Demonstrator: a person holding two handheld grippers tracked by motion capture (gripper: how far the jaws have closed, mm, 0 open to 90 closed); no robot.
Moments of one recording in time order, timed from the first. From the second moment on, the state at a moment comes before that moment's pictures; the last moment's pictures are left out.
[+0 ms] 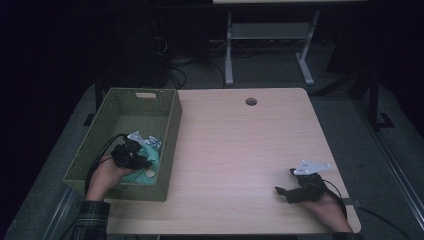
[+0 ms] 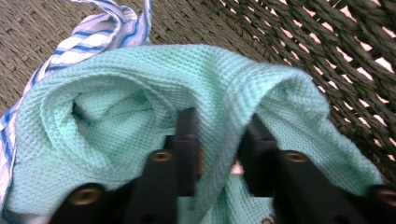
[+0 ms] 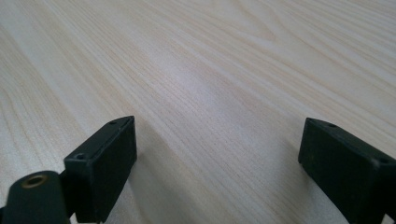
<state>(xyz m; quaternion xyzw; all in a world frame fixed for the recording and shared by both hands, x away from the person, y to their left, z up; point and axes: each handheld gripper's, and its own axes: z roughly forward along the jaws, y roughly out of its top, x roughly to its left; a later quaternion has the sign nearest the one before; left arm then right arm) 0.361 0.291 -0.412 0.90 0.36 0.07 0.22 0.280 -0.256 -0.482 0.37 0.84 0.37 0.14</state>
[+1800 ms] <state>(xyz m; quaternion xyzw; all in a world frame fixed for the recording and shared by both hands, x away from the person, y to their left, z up) 0.347 0.334 -0.342 0.78 0.39 0.14 0.47 0.281 -0.256 -0.482 0.37 0.84 0.37 0.14</state>
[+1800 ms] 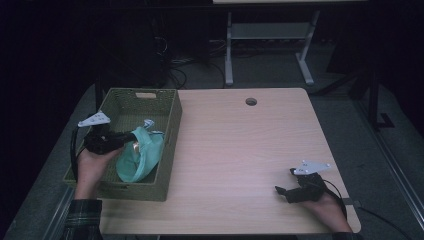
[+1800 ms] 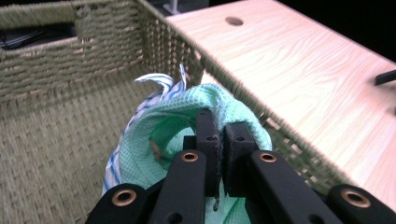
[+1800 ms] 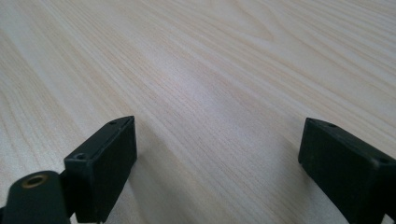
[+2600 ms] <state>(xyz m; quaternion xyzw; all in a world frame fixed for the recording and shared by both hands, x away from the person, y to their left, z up) 0.345 0.332 -0.286 0.74 0.36 0.12 0.55 0.280 -0.256 -0.482 0.37 0.84 0.37 0.14</state>
